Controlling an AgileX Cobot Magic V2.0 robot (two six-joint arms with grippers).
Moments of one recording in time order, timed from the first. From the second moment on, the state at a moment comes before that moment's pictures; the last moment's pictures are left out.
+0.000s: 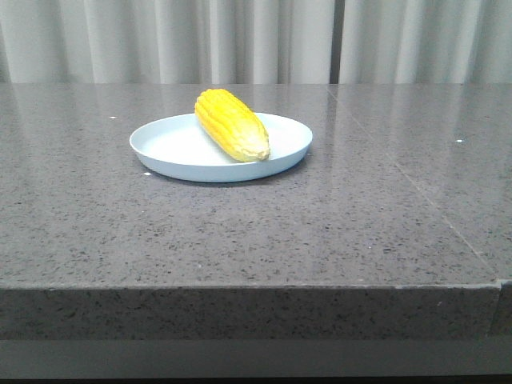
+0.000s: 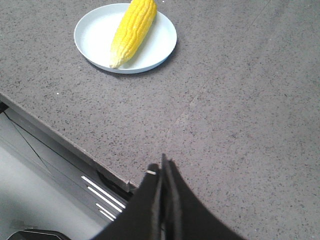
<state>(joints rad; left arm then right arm) -0.05 -0.01 0.01 -0.02 0.03 0.05 0.55 0.48 -0.88 -0.04 1.00 0.00</state>
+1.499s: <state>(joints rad) -0.05 -0.01 0.01 -0.02 0.03 0.05 0.06 -0.01 -0.01 0.04 0.11 0.00</state>
